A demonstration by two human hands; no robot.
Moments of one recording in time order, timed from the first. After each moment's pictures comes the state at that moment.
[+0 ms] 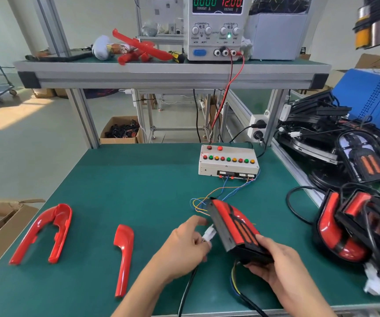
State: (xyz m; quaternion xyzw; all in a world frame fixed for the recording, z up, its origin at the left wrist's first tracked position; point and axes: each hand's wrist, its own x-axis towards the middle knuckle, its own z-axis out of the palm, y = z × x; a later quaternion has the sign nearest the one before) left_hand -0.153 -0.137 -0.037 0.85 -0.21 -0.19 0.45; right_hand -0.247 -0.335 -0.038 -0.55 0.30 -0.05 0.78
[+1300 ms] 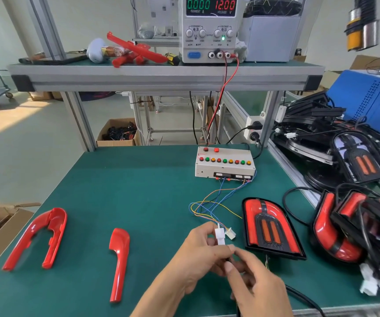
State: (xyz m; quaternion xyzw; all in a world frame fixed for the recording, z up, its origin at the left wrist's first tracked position) left_hand -0.178 -0.172 -0.016 0.65 -0.13 -0.33 0.68; right_hand -0.282 -0.279 -0.036 -0.86 0.18 -0.17 0.44
